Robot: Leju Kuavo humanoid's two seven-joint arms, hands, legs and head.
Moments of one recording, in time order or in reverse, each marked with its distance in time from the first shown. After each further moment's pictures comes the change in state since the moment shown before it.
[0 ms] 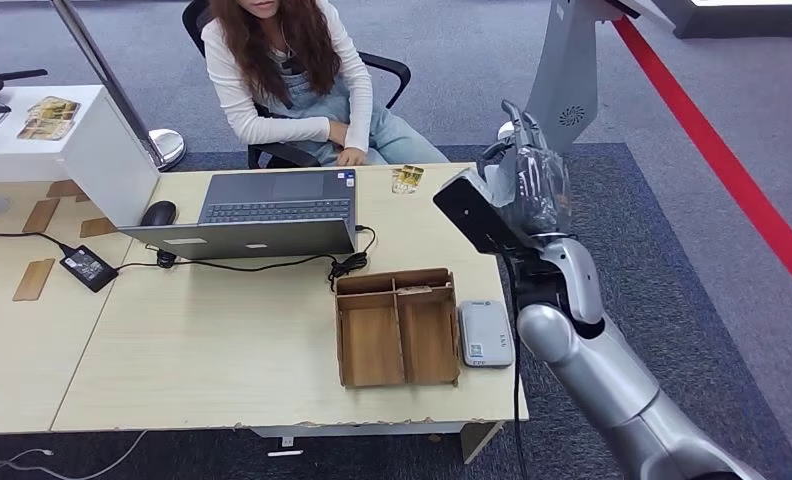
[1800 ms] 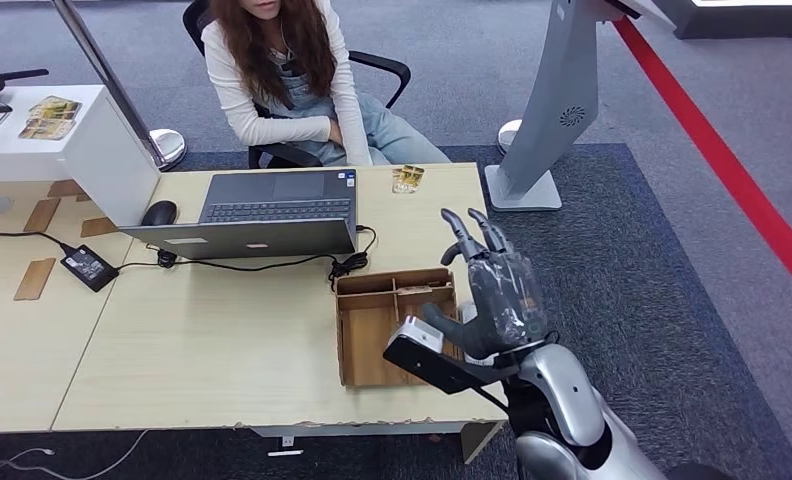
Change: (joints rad) left arm -0.017 -0.025 -0.059 -0.001 -0.051 -0.001 -0.108; right arm 0.306 -0.052 0.122 -0.356 0.257 0.218 0.060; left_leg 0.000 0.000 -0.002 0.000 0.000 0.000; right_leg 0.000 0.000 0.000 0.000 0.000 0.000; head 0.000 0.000
